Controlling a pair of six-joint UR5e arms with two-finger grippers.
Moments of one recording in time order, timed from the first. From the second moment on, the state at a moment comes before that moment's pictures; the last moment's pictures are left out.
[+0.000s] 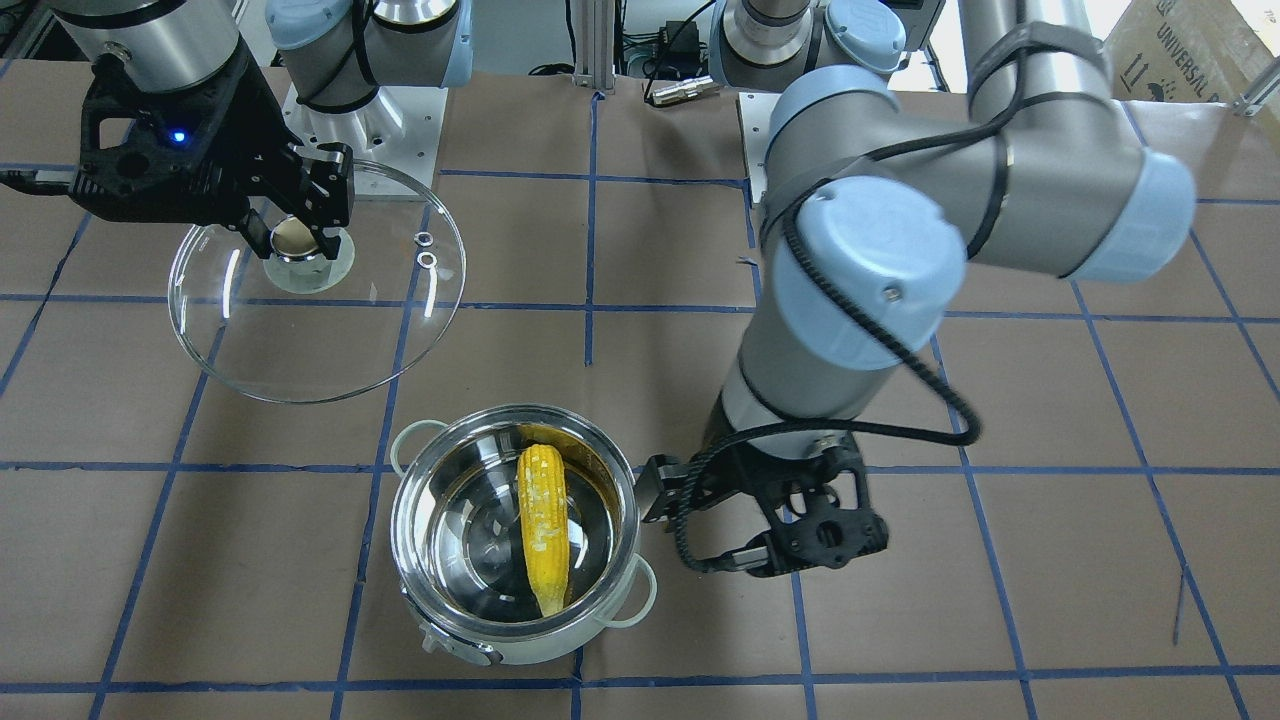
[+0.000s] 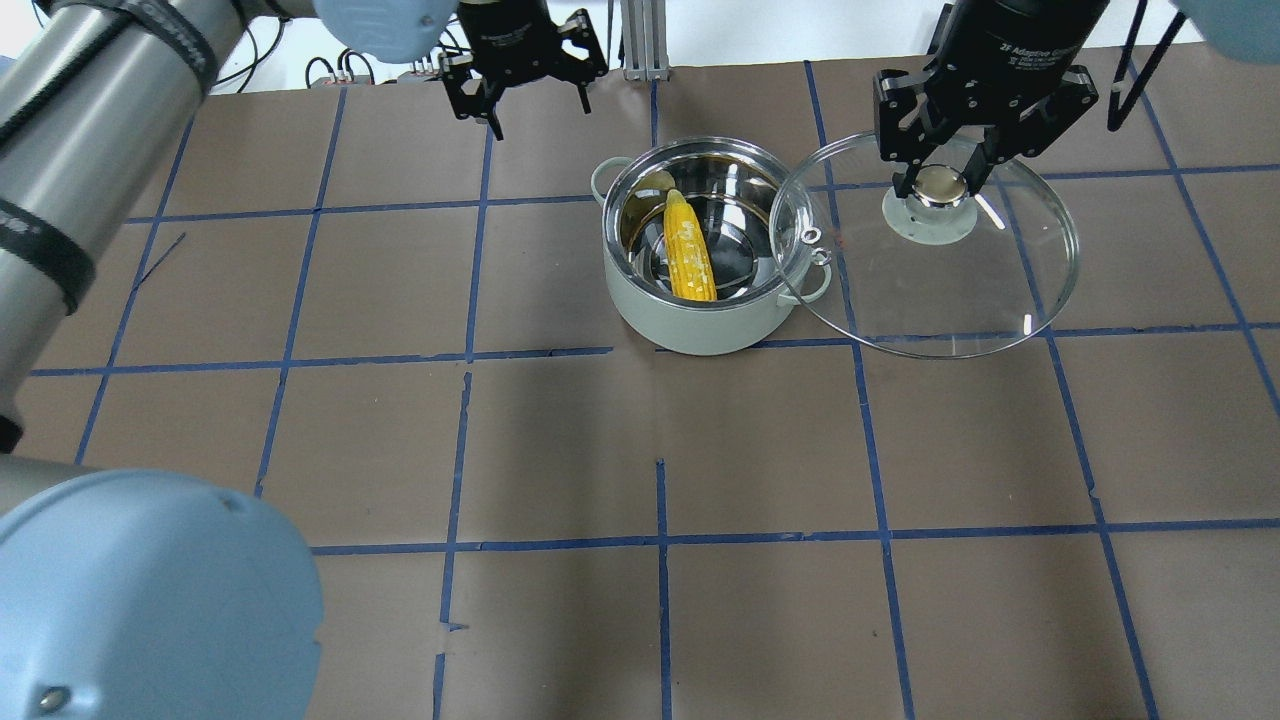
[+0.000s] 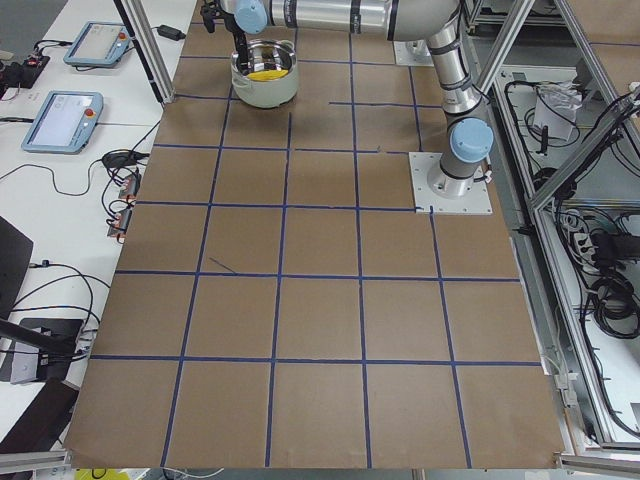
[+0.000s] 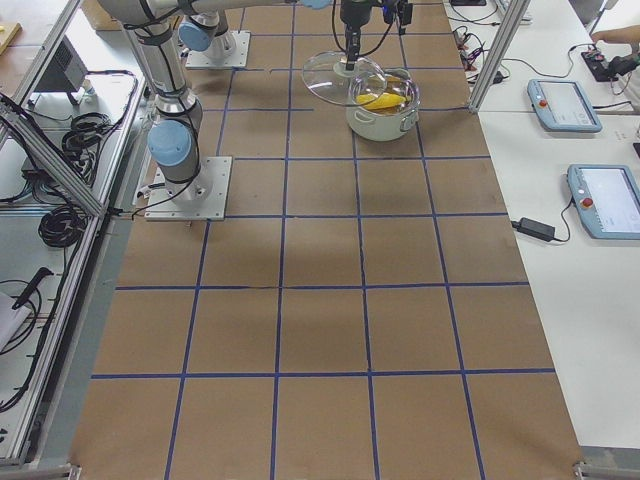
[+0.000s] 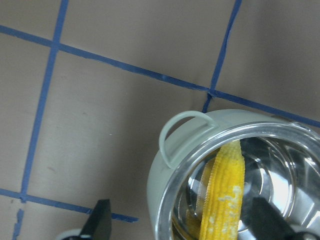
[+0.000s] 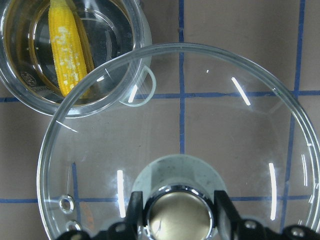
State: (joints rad) left arm -1.69 -2.07 -1.09 -1.49 1.51 -0.33; right arm 1.59 -1.50 1.39 -1.44 -1.54 0.03
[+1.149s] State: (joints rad) left arm -1.49 -1.75 -1.49 -1.51 1.57 -0.04; right arm 1.64 -1.47 1.39 -1.50 -1.49 0.03
